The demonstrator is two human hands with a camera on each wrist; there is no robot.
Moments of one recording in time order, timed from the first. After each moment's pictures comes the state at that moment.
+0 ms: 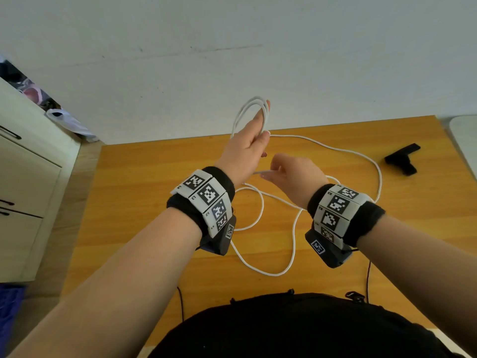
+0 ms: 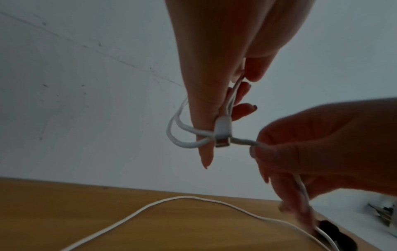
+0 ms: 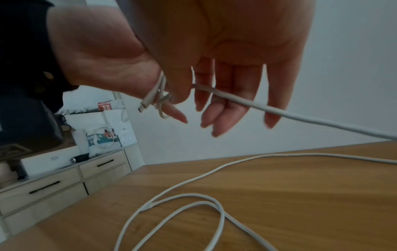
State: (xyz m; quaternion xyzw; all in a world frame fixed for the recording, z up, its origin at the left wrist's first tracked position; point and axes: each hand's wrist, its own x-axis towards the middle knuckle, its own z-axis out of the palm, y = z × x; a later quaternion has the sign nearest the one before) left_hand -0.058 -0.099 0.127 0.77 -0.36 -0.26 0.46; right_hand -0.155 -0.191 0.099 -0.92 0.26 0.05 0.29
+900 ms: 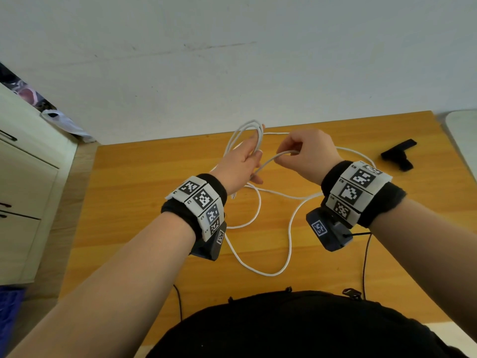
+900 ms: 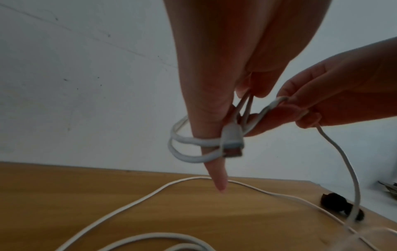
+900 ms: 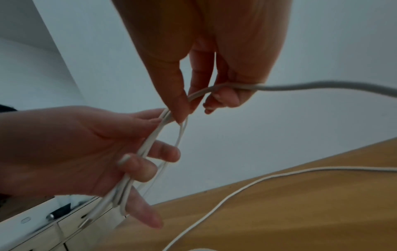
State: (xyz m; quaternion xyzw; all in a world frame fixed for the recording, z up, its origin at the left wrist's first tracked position) left_hand -0.060 -0.091 0.109 0.79 -0.32 -0.36 0.38; right_hand -0.153 -0.222 0.115 -0.89 0.27 -0.07 0.36
